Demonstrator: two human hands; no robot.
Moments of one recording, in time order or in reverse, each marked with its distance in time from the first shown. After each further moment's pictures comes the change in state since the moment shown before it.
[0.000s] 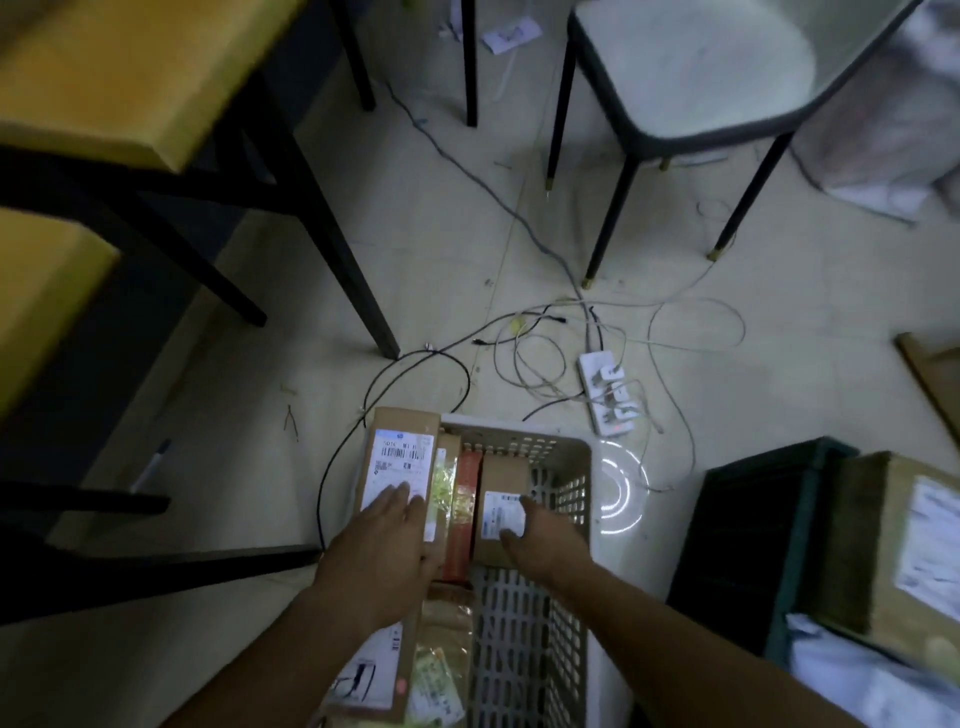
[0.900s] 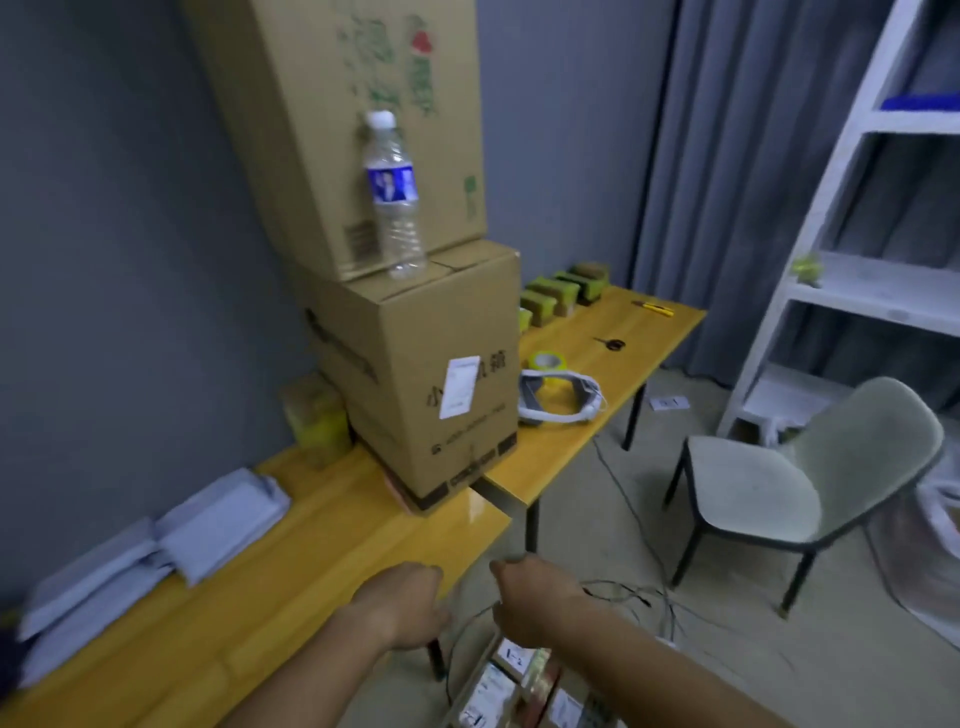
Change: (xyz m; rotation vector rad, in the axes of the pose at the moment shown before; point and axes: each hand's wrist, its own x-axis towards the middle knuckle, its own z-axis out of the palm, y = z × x) left_hand -0.511 0.088 -0.339 -0.237 0.165 -0.378; right_hand -0.545 -0.331 -0.210 -0.963 -0.027 -0.739
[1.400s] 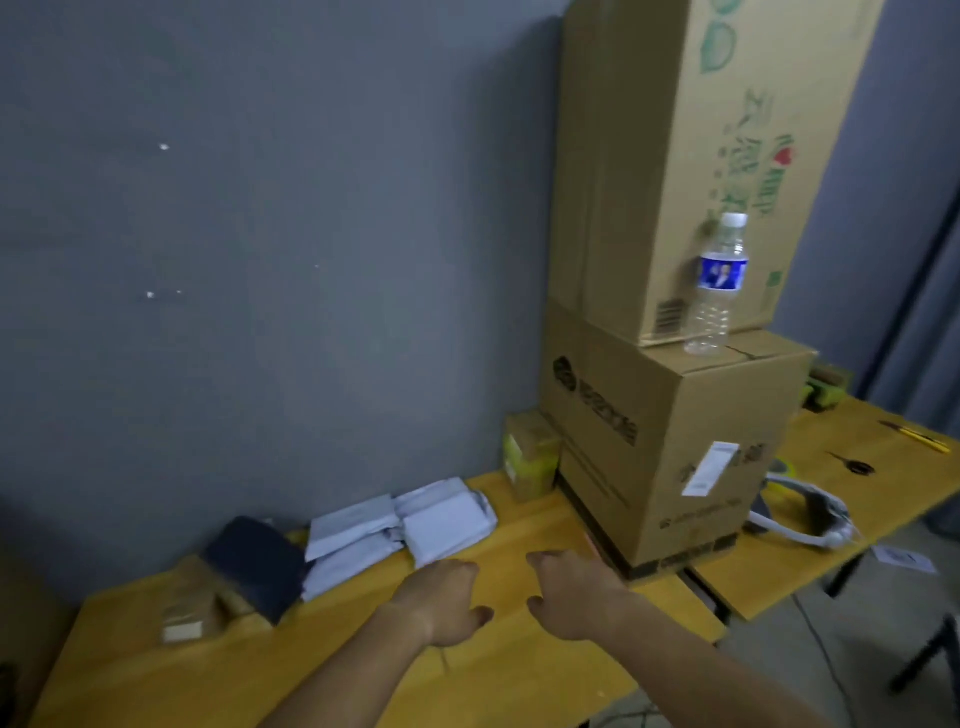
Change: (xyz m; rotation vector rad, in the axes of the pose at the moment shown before) left_hand -0.158 -0.239 -0.019 -0.146 0.273 -0.232; right_hand 0.047 -0.282 -0.050 -0.213 0.066 -0.273
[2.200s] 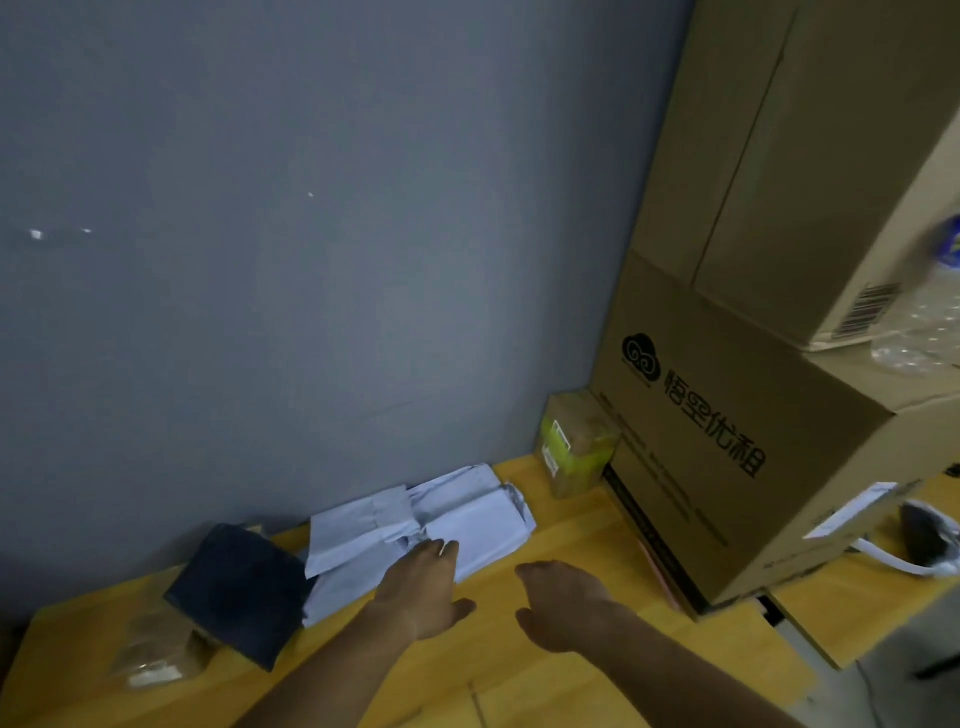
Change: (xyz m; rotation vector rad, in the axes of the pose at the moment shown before) left_hand 0.162 -0.166 0.014 -0.077 0.035 -0.090; right_hand 0.224 -0.040 0.028 0.030 -0.211 0.034
